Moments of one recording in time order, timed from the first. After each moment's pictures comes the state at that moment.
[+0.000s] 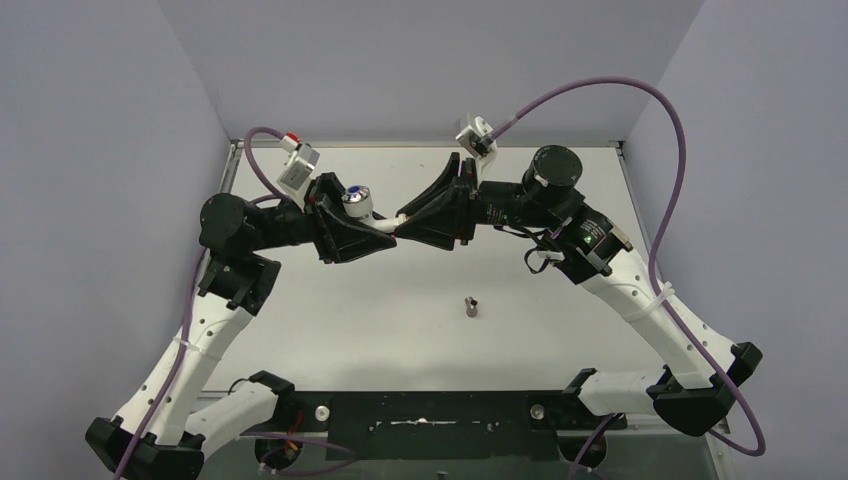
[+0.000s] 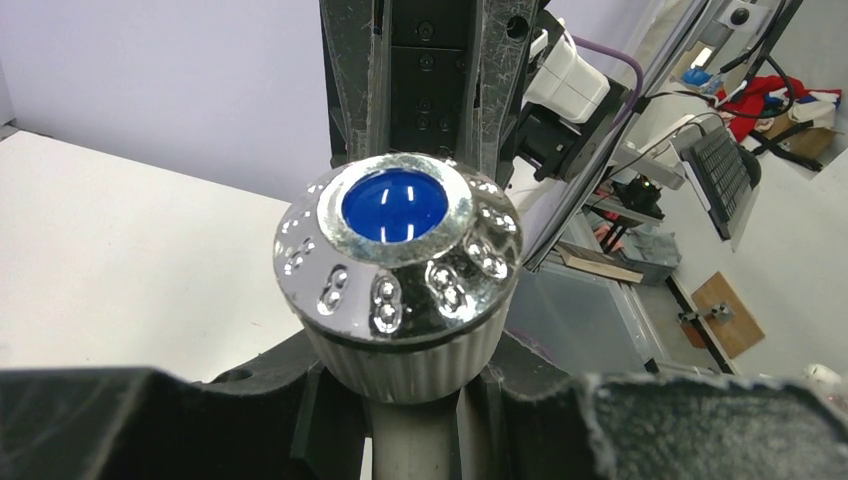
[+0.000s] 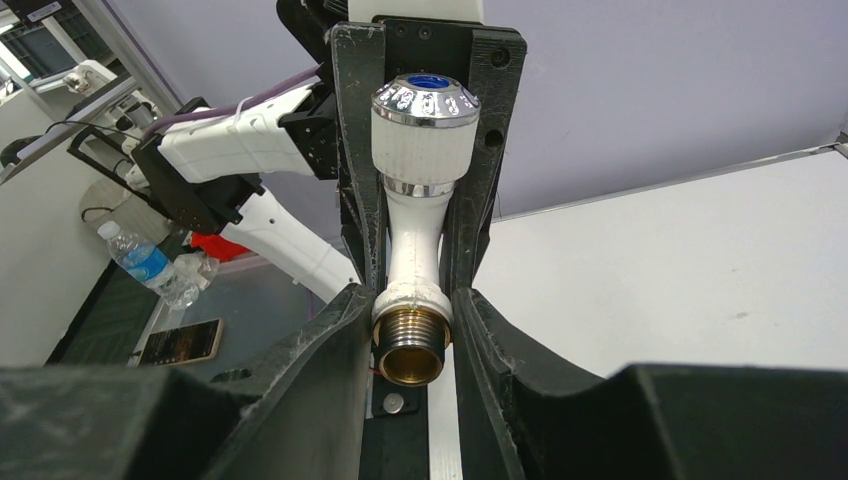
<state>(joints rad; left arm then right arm) -0.42 0.98 1.08 0.35 1.06 -0.78 0.78 1.25 1.51 -0.16 -0.76 0.34</state>
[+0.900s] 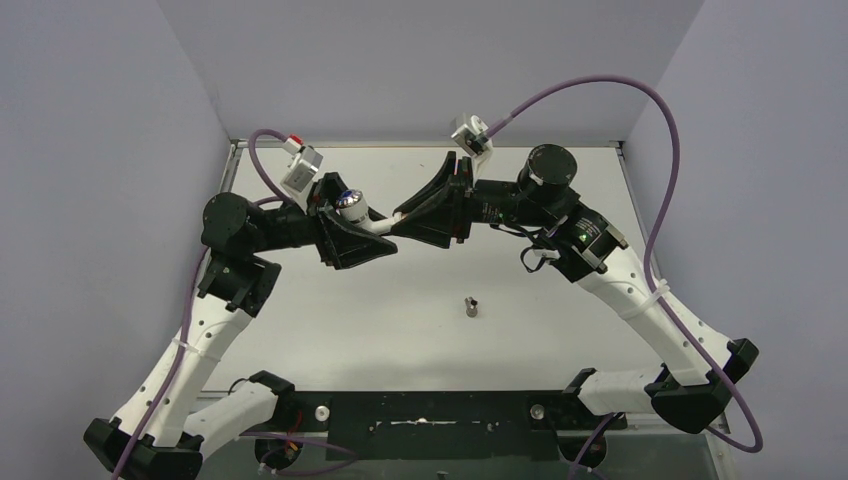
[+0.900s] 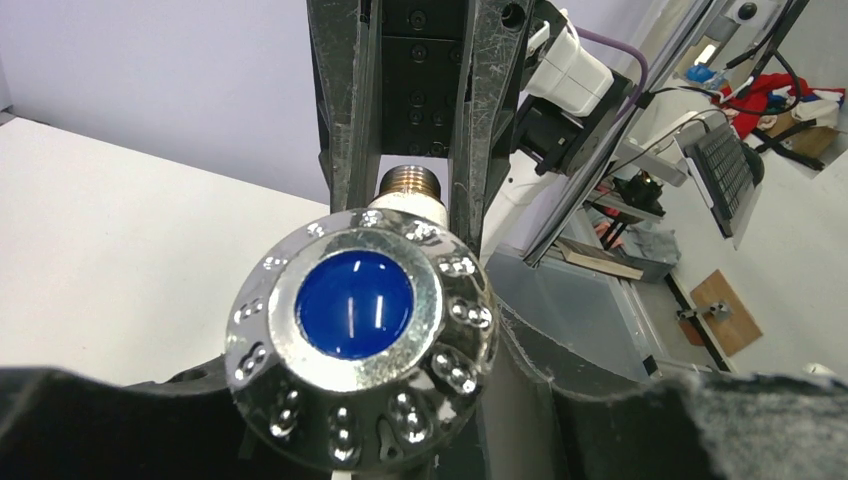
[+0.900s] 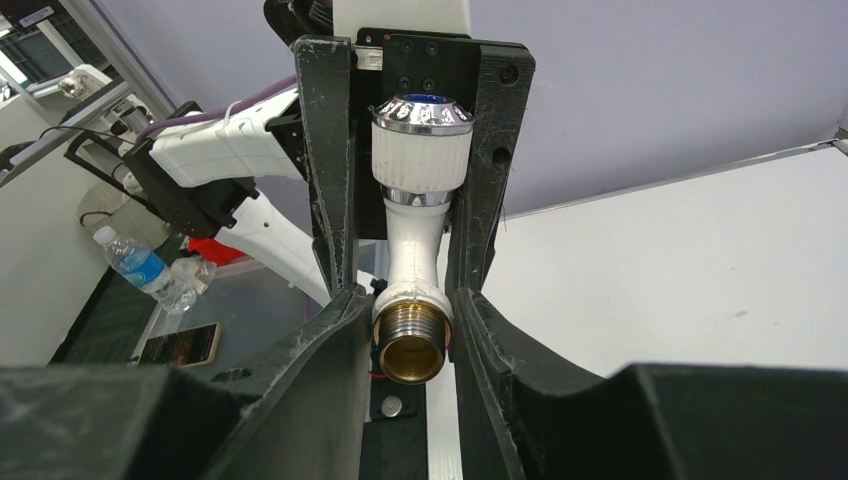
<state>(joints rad) -0.44 0.97 1.08 0.30 1.05 -0.74 0.79 1.27 1.51 -0.15 -0.75 0.35</state>
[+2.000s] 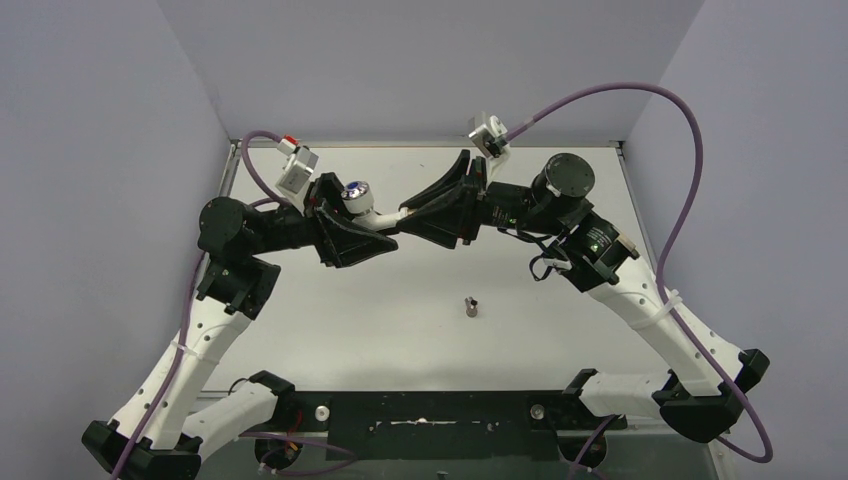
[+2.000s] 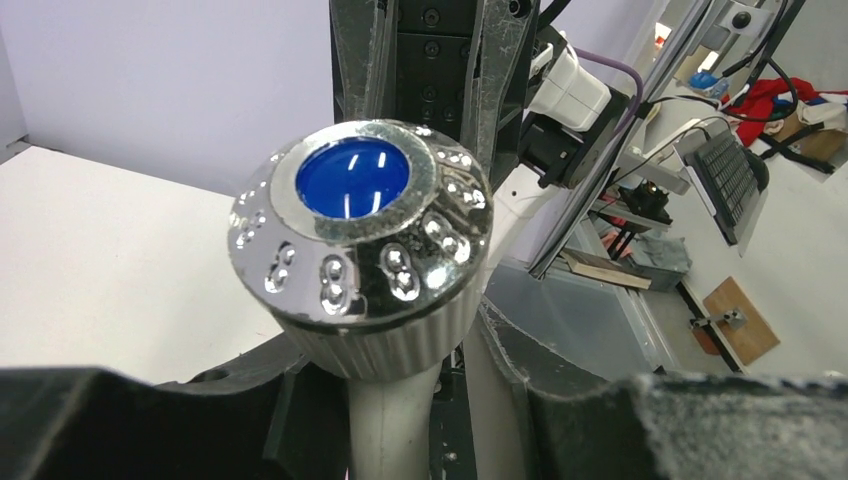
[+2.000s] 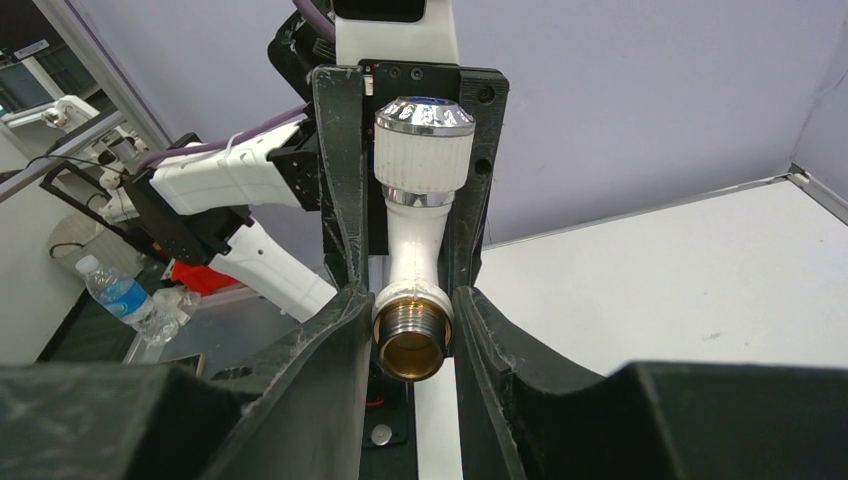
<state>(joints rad) -0.45 0.96 1.08 0.33 1.02 -0.75 0.79 1.21 1.48 -0.10 -0.68 0.36</state>
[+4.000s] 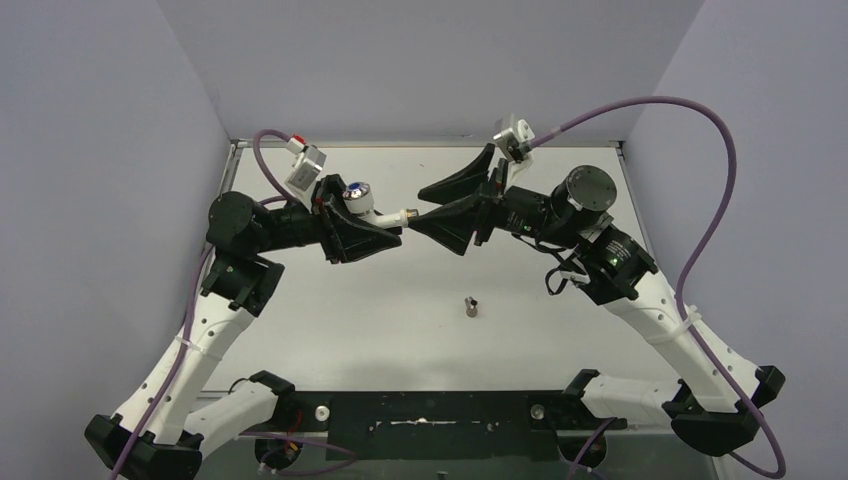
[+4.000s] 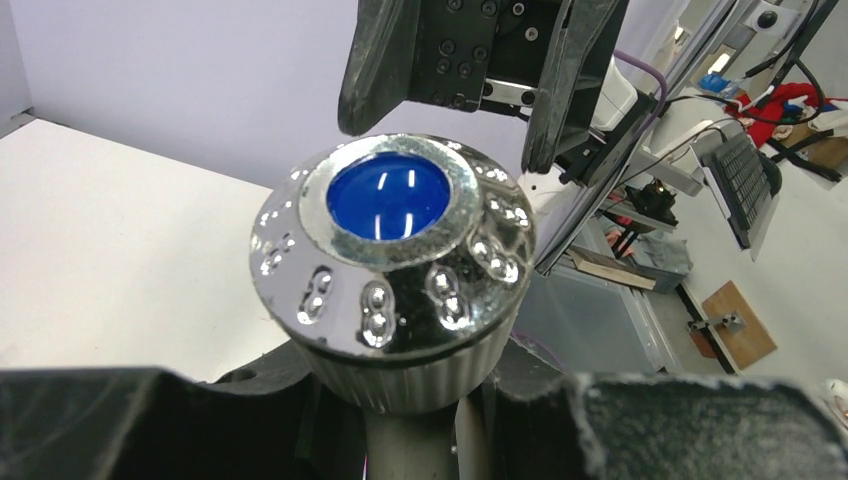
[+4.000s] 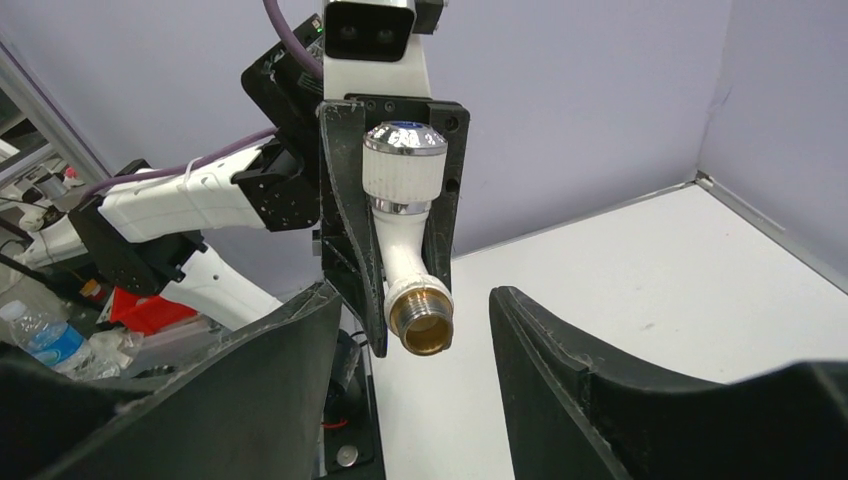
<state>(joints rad) -0.45 0.98 1.07 0.29 1.01 -0.72 0.80 1.13 1.43 -0.12 -0.54 0.33</state>
